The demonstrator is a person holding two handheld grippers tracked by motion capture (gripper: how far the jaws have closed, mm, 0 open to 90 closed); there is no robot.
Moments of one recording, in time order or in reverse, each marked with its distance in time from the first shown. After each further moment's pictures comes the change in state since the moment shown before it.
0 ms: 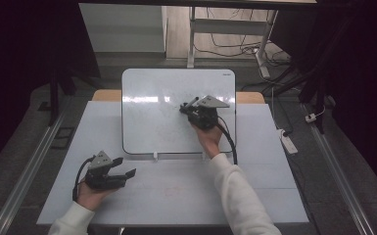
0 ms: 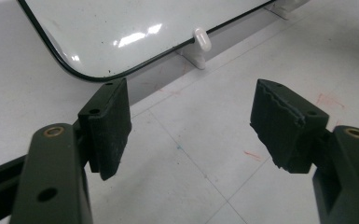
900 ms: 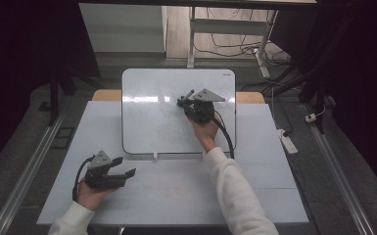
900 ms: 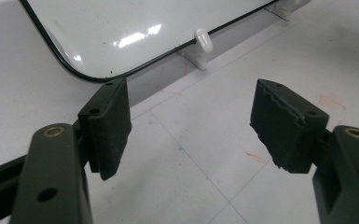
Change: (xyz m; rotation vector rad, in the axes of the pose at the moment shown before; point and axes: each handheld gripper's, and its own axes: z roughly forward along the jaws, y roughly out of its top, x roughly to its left) left arm 0.001 0.000 0.000 -0.005 0.002 -0.001; right arm -0.002 0.015 0.013 -0.024 -0.023 -0.002
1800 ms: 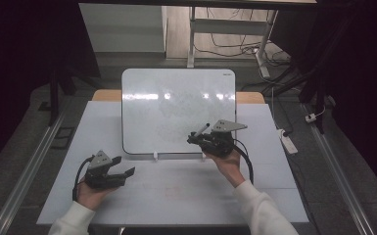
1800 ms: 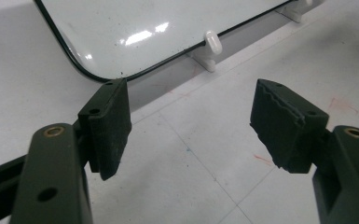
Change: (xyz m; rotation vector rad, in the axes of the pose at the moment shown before) left arm 0.000 0.000 0.000 -0.010 0.041 -0.009; right arm 0.023 -0.042 -0.102 0.132 0.223 0.048
